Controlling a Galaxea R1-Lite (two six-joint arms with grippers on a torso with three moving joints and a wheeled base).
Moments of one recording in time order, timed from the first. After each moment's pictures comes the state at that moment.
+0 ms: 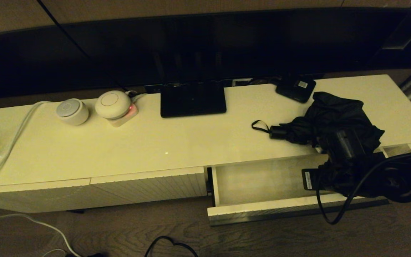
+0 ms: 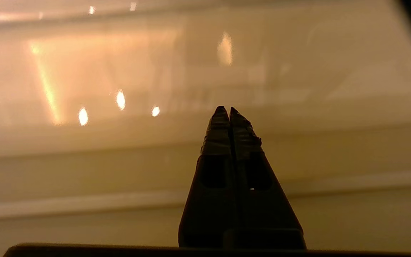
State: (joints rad) left arm 0.00 0.00 0.00 0.00 0.00 0.02; right arm 0.30 1.83 -0.91 -0.15 -0.26 0.24
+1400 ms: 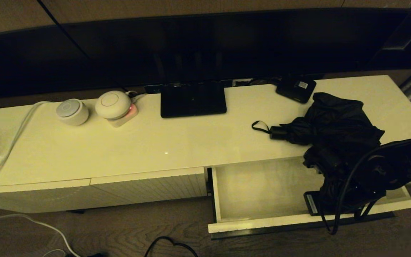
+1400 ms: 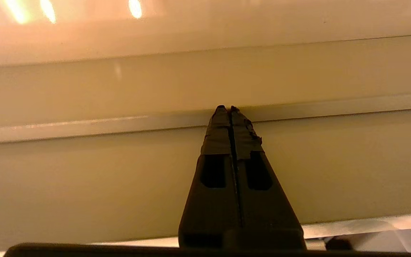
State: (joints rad) left arm 0.00 0.00 0.00 0.00 0.00 0.02; right arm 0.37 1.87 -1.00 0.39 -0.22 0.36
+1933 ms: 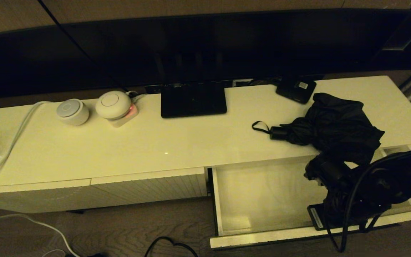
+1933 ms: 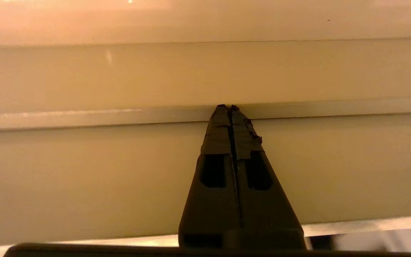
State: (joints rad) left arm 0.00 0.00 0.00 0.00 0.00 0.02; right arm 0.37 1.87 -0.88 0.37 -0.22 0.32
